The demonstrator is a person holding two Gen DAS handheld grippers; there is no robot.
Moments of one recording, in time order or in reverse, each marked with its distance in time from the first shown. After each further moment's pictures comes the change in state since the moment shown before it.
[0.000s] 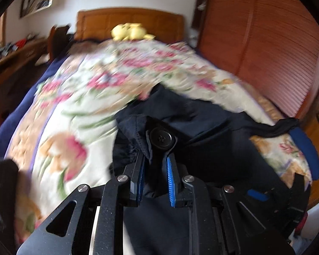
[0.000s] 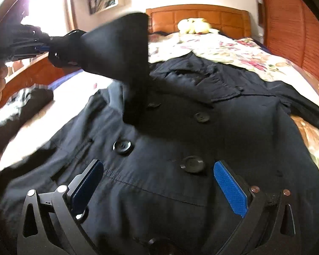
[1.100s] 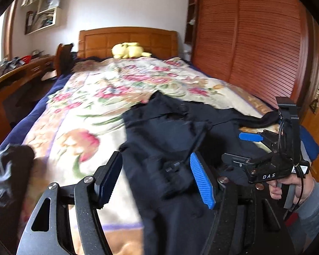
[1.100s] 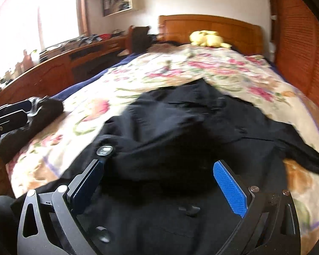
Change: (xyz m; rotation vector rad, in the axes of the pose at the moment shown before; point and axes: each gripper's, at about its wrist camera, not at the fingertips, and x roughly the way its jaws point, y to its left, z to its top) left arm -0.080 0.019 -0.082 0.032 -0.116 0.046; right arm -0.009 0.032 0.061 -0.118 -0.013 0.042
